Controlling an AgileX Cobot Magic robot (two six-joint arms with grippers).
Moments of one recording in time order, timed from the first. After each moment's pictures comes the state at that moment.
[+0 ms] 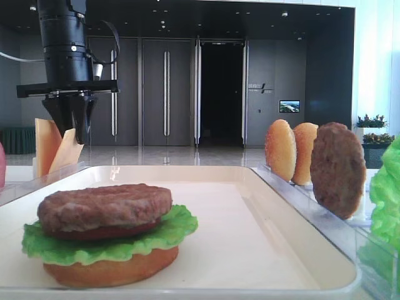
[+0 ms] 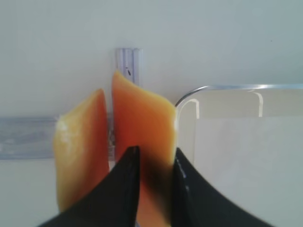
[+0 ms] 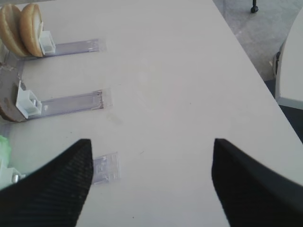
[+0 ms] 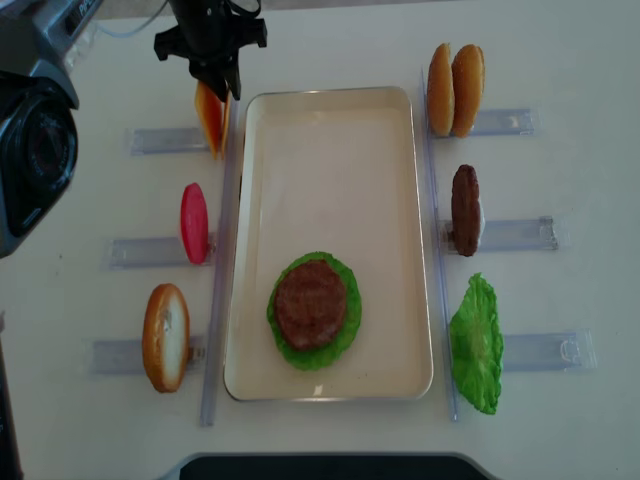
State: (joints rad) left arm -0.25 2.27 -2.02 0.00 1.23 -0.28; right arm -0.12 -0.01 -0.50 0.02 1.13 -0.01
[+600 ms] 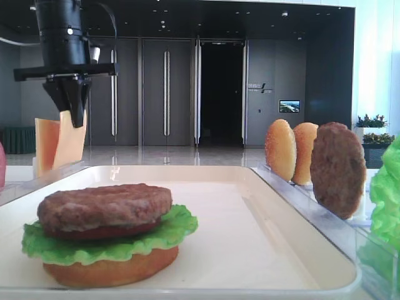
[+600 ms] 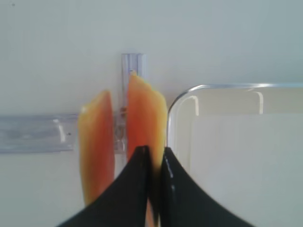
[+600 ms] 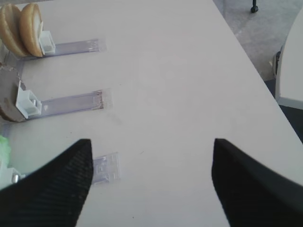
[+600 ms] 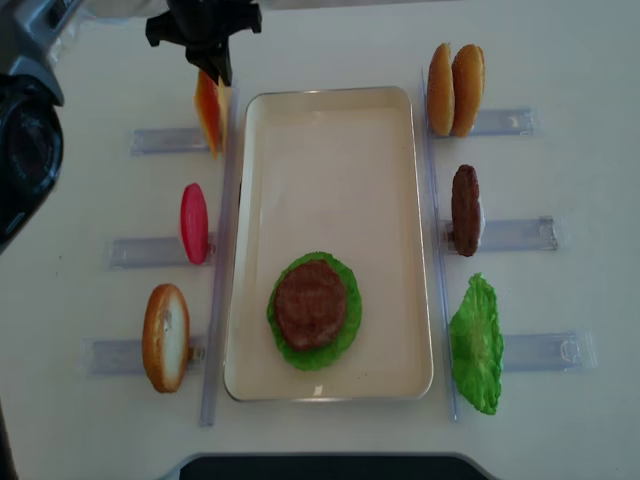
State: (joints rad) left arm -0.25 2.21 -2.01 0.00 1.24 -0.27; right arm -0.12 -0.01 -0.50 0.02 1.13 -0.01
